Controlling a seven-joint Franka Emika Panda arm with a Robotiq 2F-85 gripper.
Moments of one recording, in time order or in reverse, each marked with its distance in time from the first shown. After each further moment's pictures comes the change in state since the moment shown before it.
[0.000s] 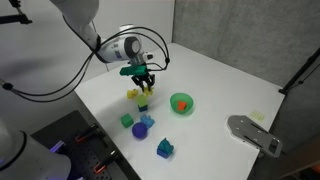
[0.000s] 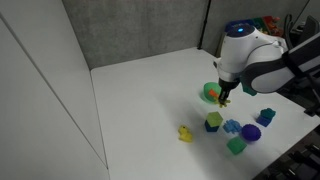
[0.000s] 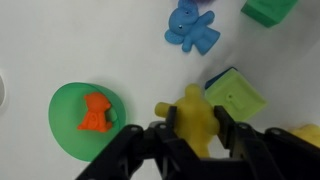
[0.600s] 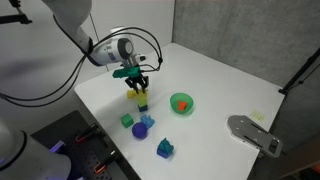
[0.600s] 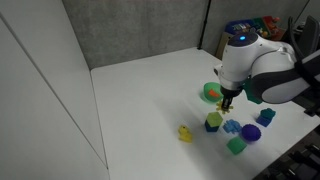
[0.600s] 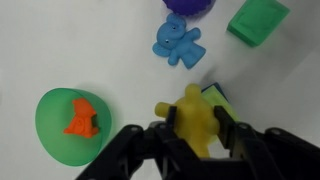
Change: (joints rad) arm 0.024 -0.034 0.023 -0.075 -0.071 0.001 0.056
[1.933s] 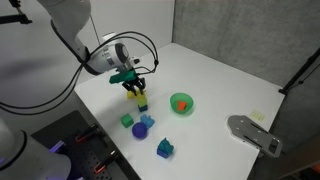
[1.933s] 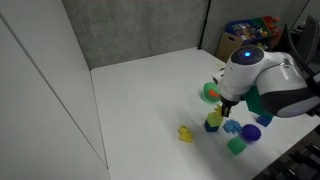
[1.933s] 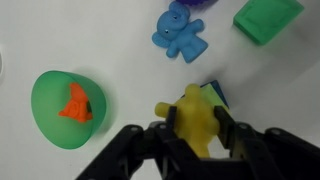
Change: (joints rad) arm 0.016 0.016 0.005 -0.056 -0.230 0.105 0.161
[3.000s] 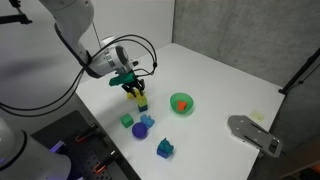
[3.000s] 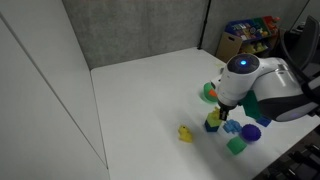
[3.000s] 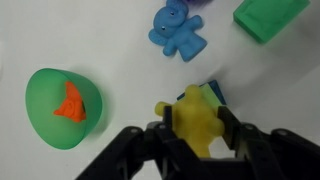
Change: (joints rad) arm 0.012 0.045 0.000 0.017 -0.073 0.010 0.079
